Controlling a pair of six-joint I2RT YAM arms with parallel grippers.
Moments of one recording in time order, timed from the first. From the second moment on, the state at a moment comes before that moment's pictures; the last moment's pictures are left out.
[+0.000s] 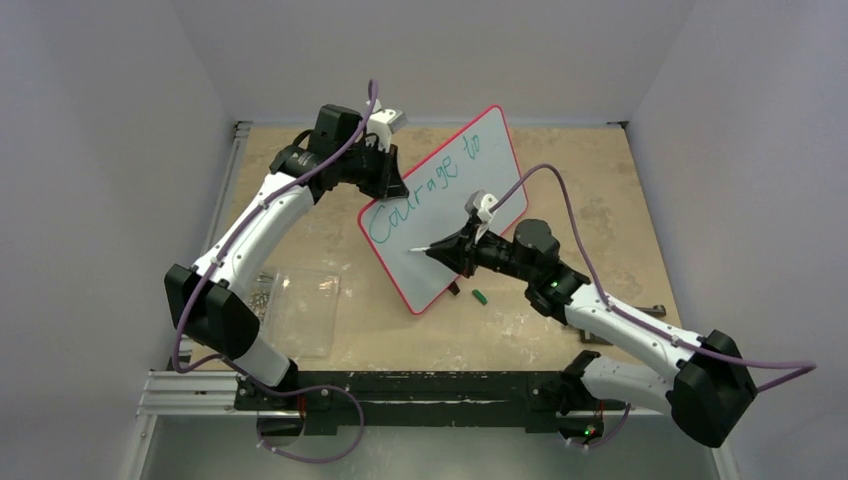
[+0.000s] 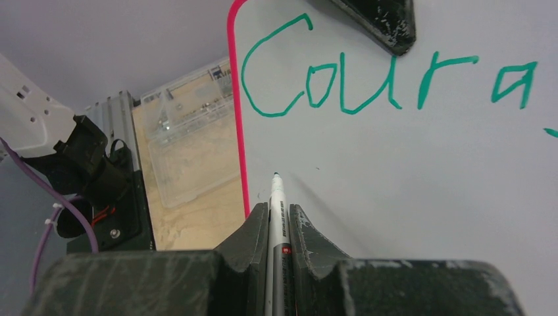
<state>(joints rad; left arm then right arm) -0.43 1.58 1.60 -0.73 0.45 -0.09 0.70 1.06 0.64 0.35 -0.41 0.18</state>
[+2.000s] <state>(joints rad) -0.43 1.58 1.58 -0.72 0.44 -0.08 0.81 1.20 0.70 0.33 -0.15 0.14</state>
